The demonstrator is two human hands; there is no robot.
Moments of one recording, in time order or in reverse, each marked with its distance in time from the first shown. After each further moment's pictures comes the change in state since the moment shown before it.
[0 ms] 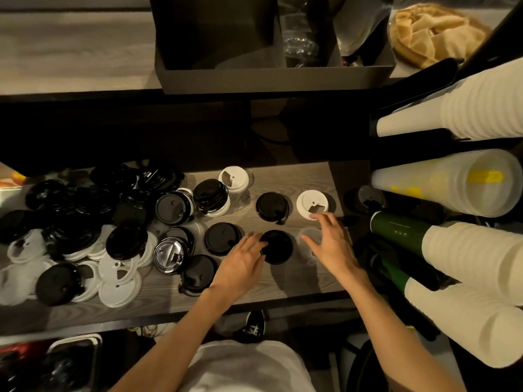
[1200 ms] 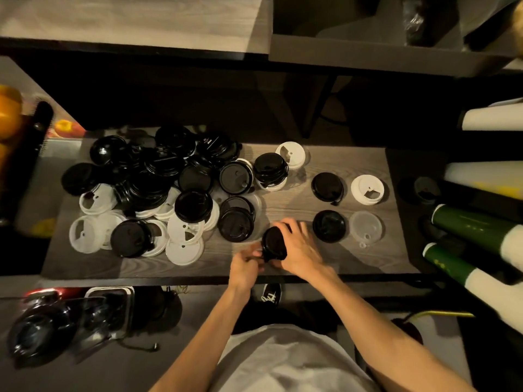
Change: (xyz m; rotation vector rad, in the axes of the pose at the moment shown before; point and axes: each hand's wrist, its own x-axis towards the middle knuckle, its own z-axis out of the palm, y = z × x) left_hand -0.103 -0.047 -0.041 -1.235 0.199 -0.964; right_hand -0.043 -0.162 0.123 -0.240 -0.428 -0.130
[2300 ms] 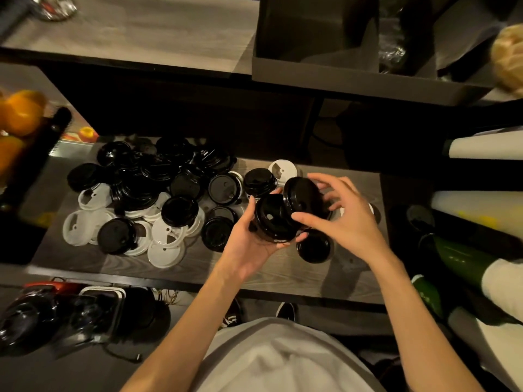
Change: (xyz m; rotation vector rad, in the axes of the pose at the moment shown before) left_hand -0.031 0.095 0.068 -0.717 -0.530 0.046; right_hand -0.048 0.051 -0.189 0.560 0.362 -0.294
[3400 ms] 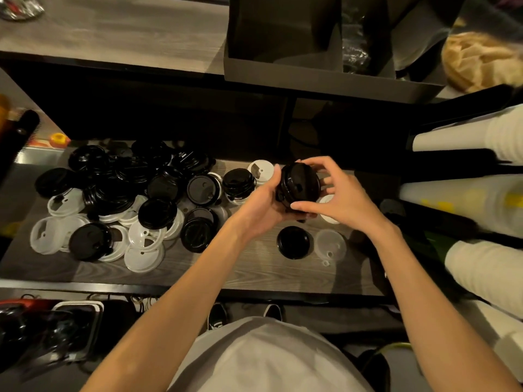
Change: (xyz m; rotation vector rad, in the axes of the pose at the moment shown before) left_hand 0.049 0.009 0.066 0.397 -0.092 -0.029; right_hand 0.013 0.012 -0.042 -0.112 -0.094 0.009
